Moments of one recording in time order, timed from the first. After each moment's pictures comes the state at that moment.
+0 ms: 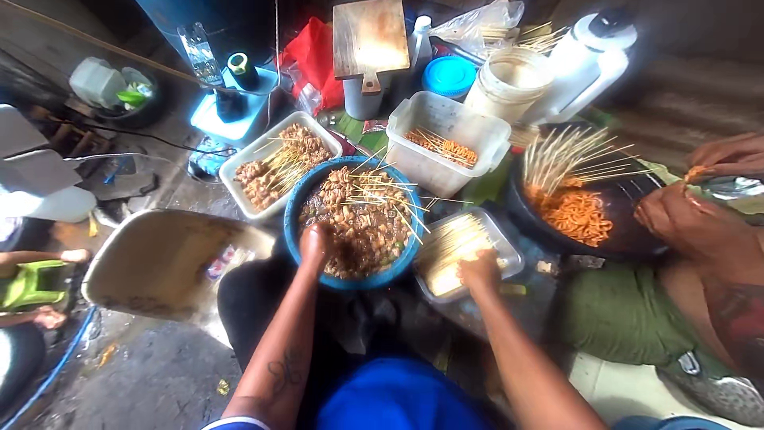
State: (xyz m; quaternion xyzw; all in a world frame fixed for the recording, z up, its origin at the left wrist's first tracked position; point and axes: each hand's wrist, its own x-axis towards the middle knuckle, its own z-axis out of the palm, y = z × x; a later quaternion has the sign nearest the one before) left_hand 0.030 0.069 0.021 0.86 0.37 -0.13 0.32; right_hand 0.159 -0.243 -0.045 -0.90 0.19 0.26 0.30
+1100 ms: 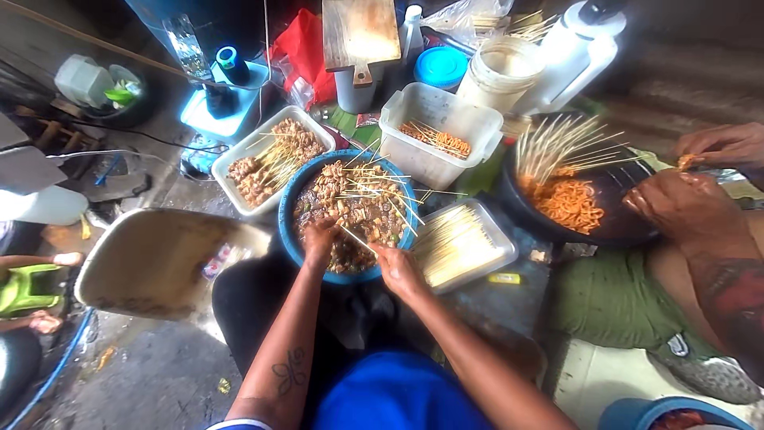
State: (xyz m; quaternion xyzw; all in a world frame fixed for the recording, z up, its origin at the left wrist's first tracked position) left_hand 0.032 0.046 -0.009 0.57 0.44 0.08 0.69; right_hand 0.076 -0.140 0.028 -0.87 -0.25 0.29 0.30
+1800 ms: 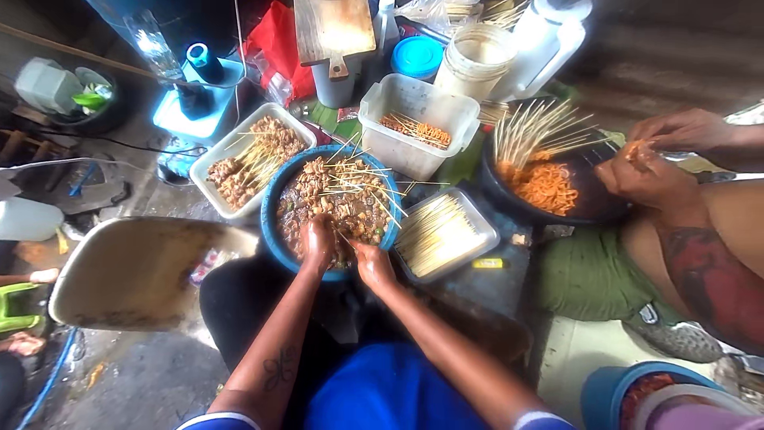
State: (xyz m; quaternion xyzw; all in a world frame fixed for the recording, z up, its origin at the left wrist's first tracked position) left_hand 0.043 0.019 0.015 0.86 0.36 -0.01 0.36; right_hand 0.061 -0.126 0.008 -0.86 -0.19 0.29 0.37
